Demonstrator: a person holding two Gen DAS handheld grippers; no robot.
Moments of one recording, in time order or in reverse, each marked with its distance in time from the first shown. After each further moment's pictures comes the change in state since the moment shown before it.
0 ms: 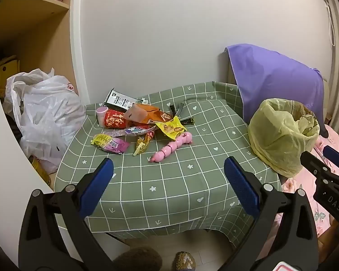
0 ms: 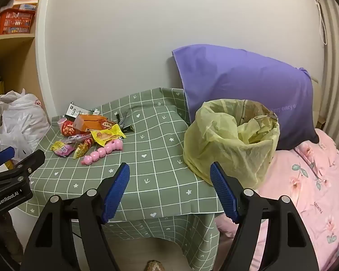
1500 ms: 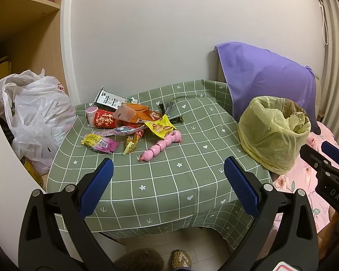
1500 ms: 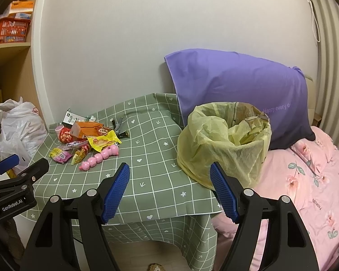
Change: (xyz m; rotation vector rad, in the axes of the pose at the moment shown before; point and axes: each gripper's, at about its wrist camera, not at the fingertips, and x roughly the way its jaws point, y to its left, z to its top) left arm -0.004 -0.012 -0.001 0.028 0.009 -0.048; right arm -0.011 -0.012 0.002 0.039 -0.027 -0.013
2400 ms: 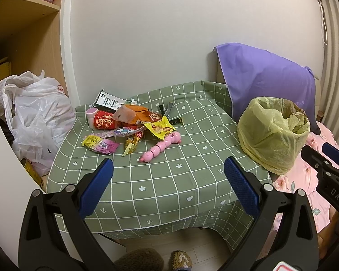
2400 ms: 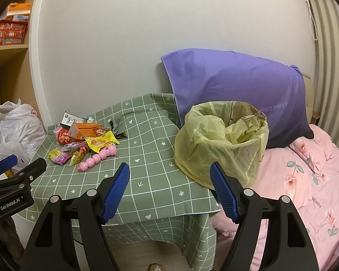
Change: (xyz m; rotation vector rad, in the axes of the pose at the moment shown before) left arm 0.000 0.002 0.002 0.000 -0.004 -0.004; right arm -0.001 -0.004 -0.003 0.012 -0.007 -0.011
